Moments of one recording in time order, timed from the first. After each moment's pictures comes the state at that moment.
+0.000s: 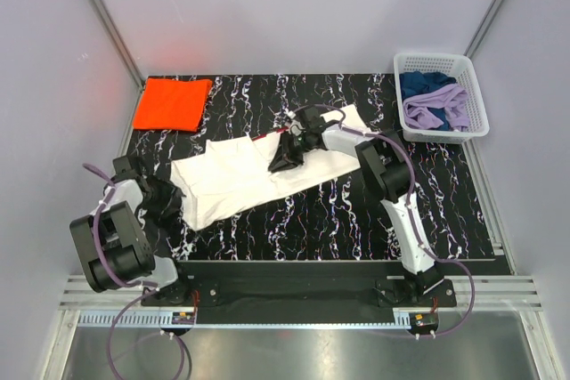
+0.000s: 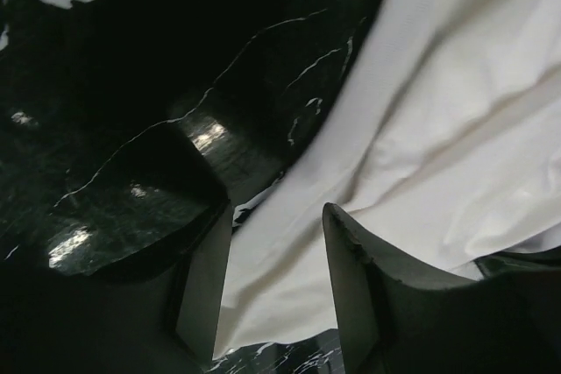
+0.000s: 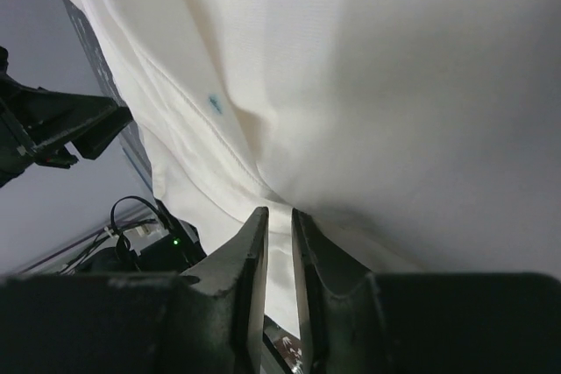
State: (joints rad) left arm 0.42 1.39 0.67 -0.47 0.26 -0.73; right arm 0.54 2.38 1.70 -0.29 -0.73 0.71
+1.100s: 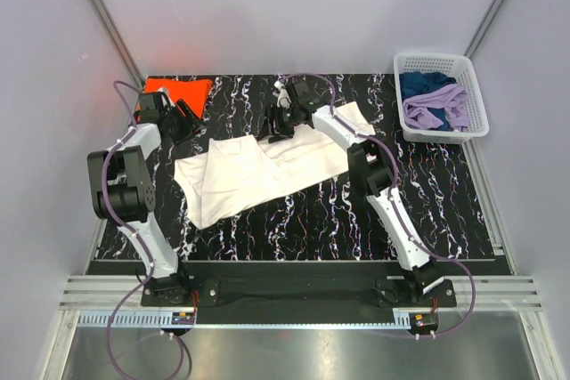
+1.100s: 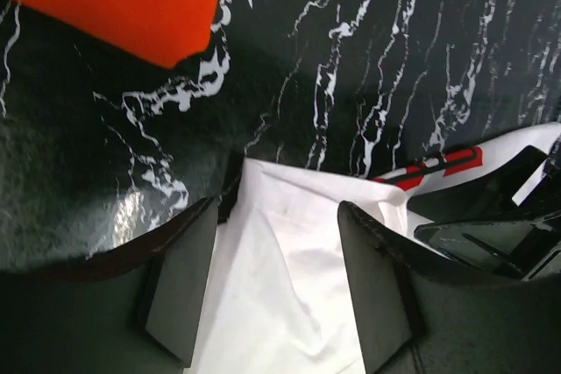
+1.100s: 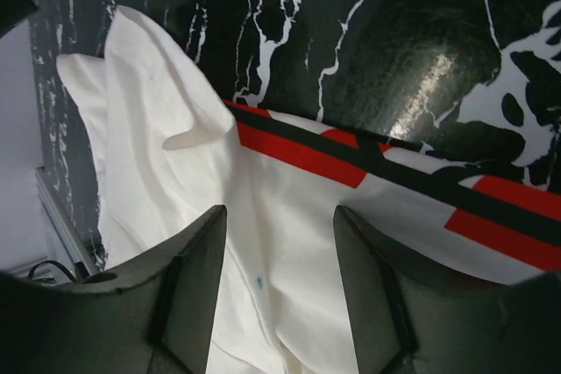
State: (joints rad) left arm 0.17 1.84 1.23 -0.18 0.39 -0.54; right arm 0.53 2.66 2.38 -0.54 -0.59 0.46
